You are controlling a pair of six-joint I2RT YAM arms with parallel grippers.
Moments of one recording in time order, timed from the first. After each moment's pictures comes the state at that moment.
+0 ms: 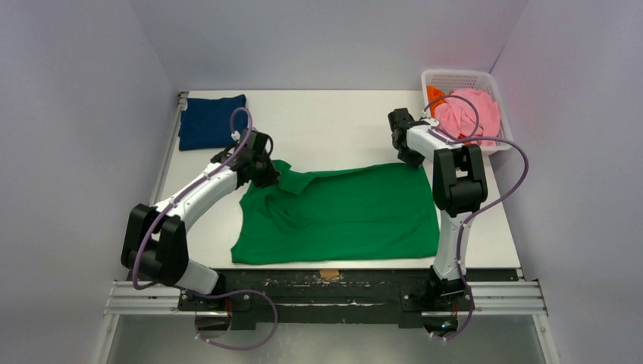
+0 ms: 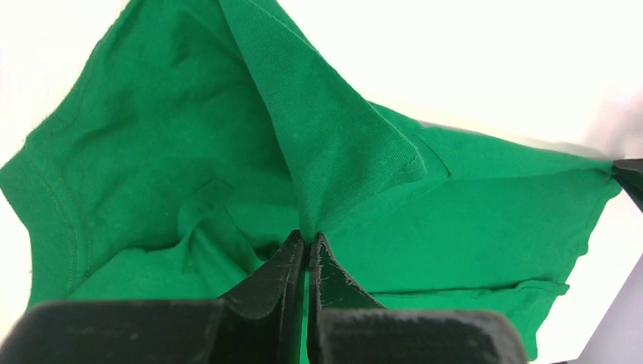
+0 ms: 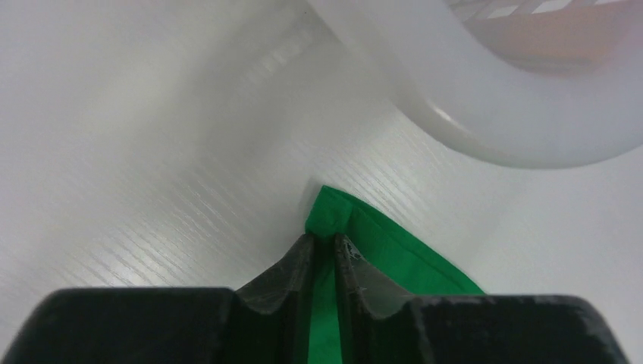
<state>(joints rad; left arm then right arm) -0.38 1.44 1.02 -0.52 -0.04 -0.85 0.18 2.09 1.50 -0.69 0.67 0.80</state>
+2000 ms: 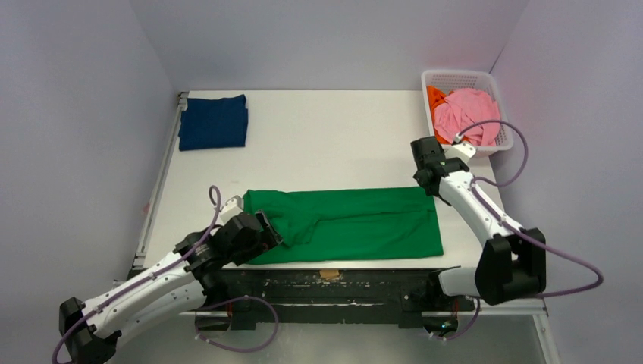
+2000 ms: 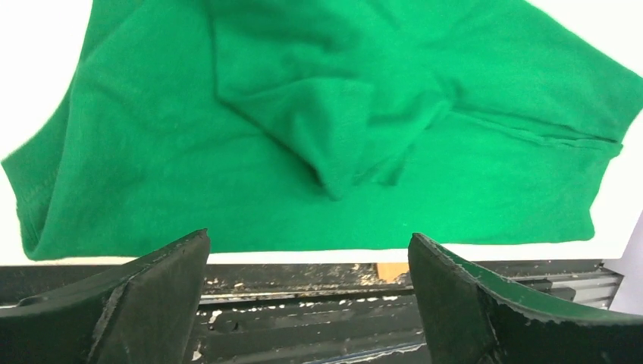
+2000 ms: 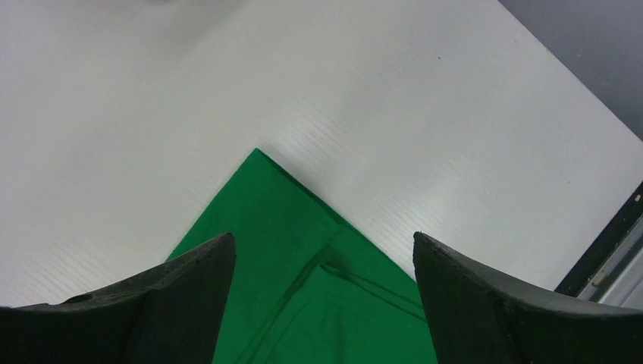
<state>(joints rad) -0.86 0.64 0.51 -0.81 -0.28 -1.20 0.22 1.30 0.97 -0.81 0.75 0.90</state>
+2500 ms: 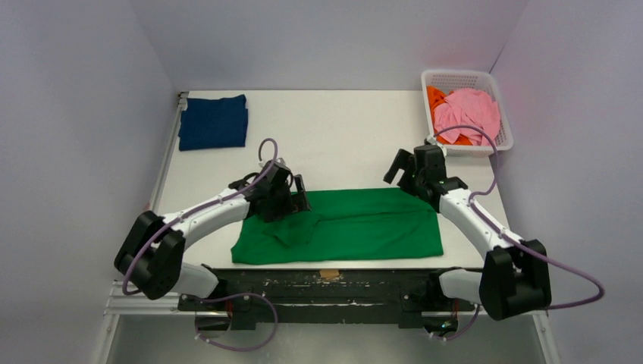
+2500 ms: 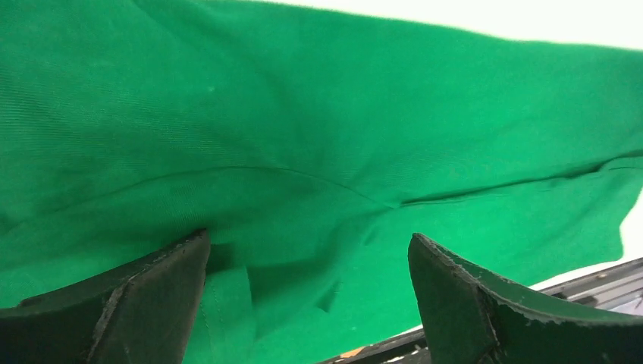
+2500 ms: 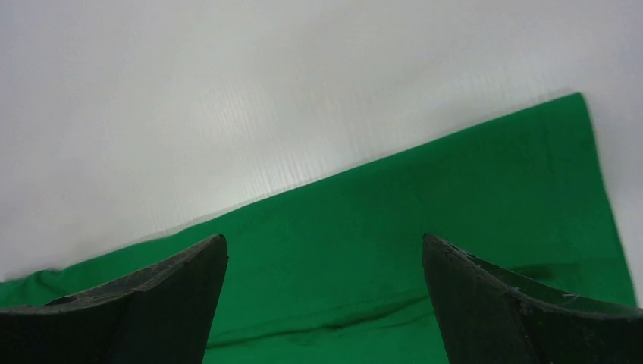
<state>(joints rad) -0.61 1.36 0.81 -0.42 -0.01 -0.86 0.23 1.21 0.77 -0.35 0.14 0.65</state>
